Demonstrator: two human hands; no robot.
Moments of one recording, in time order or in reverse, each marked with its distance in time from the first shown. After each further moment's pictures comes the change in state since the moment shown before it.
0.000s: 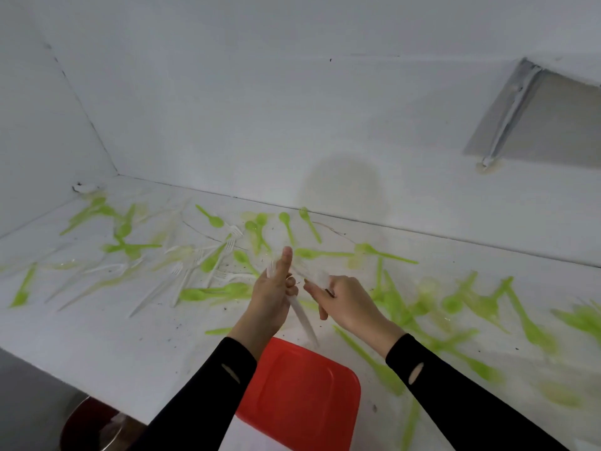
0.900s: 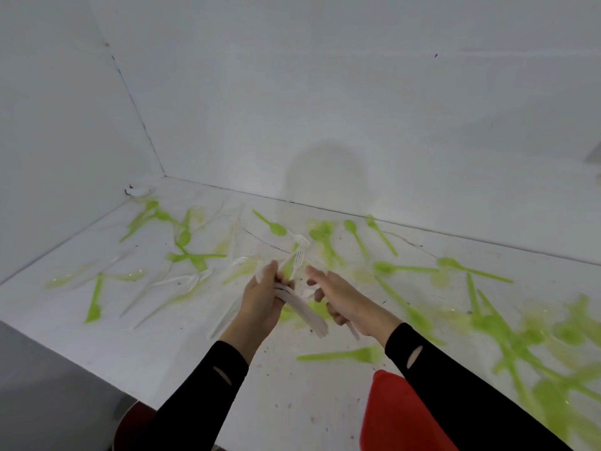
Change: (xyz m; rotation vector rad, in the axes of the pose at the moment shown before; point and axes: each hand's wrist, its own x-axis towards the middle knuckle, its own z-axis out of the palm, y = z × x) left_hand 0.067 0.106 -0.163 -0.079 0.103 -0.037; right_hand 0.108 -0.117 0.123 0.467 -0.271 0.332
